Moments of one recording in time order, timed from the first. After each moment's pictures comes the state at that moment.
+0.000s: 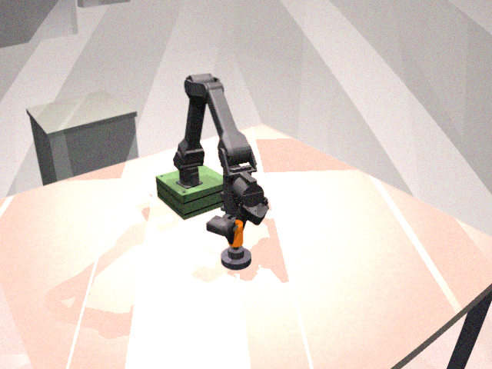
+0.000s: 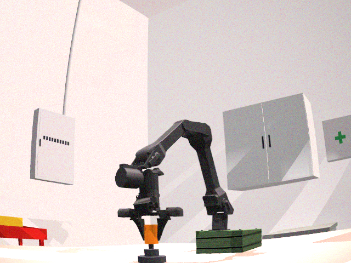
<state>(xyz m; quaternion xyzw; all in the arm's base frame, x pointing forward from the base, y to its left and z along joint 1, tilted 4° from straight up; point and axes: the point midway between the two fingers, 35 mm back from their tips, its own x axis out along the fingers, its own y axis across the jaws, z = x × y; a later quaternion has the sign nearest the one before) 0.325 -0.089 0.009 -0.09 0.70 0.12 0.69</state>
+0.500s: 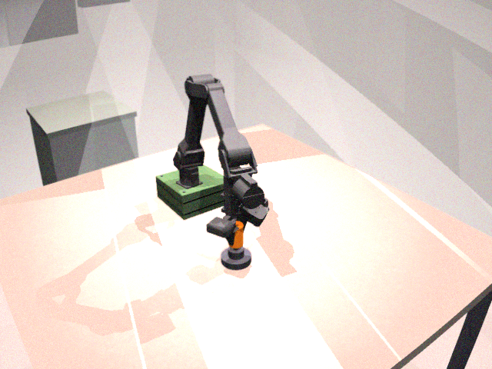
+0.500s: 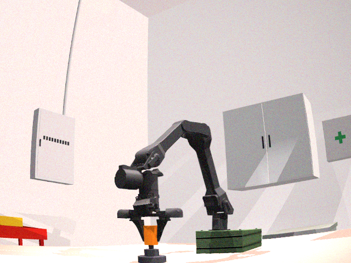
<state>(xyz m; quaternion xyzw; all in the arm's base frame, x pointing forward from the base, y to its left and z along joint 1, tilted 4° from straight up) 0.327 -0.089 0.006 -0.09 0.71 0.12 0.69</state>
